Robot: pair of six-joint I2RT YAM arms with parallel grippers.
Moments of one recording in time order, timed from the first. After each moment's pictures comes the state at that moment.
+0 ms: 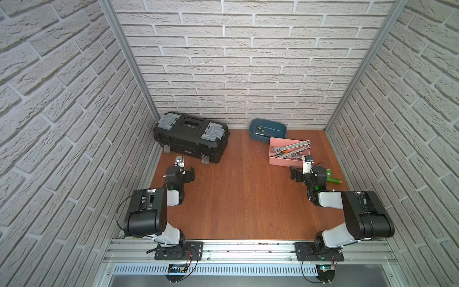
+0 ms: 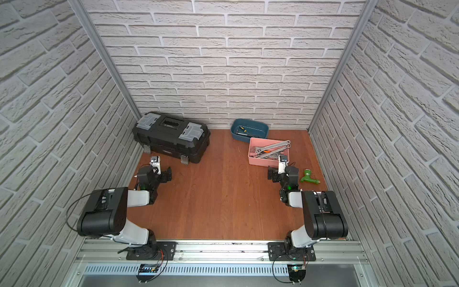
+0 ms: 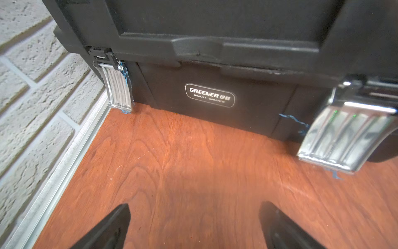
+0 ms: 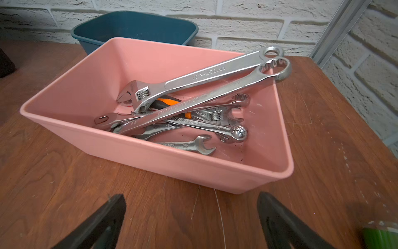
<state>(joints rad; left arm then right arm) 0.08 1.54 0.39 0.70 -0.04 0.12 -0.05 1.52 0.40 0.69 -0.05 -0.04</state>
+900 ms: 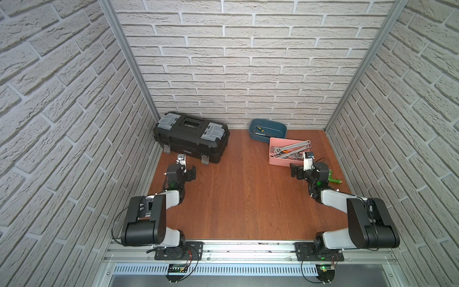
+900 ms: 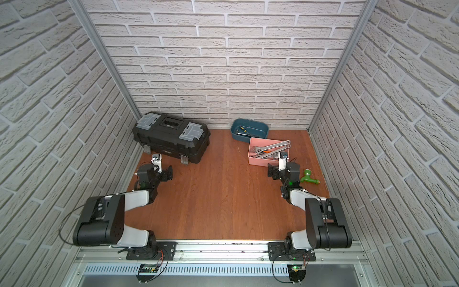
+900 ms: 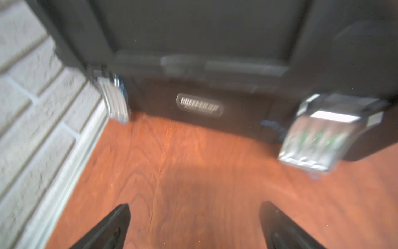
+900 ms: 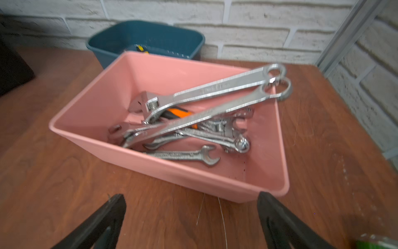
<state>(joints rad) 0.03 1.39 0.44 0.53 -0.05 0.15 -0.05 1.37 0.48 0.48 -0.10 -0.05</state>
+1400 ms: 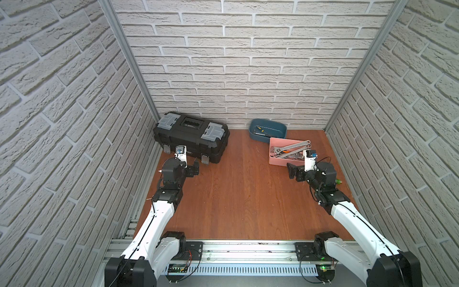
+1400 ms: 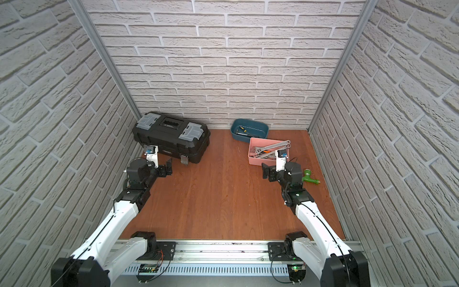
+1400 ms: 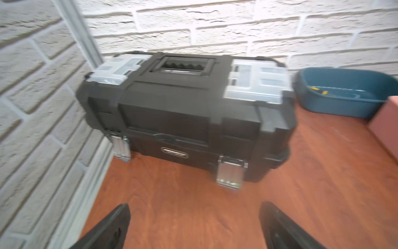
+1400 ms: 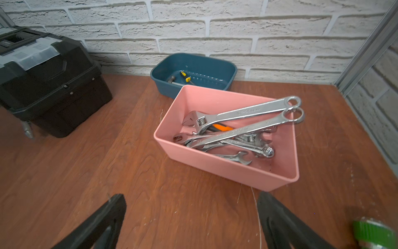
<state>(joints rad) -0.13 0.93 0.61 -0.05 -0.06 0.01 0.13 0.93 0.55 -0.05 -0.03 0.10</state>
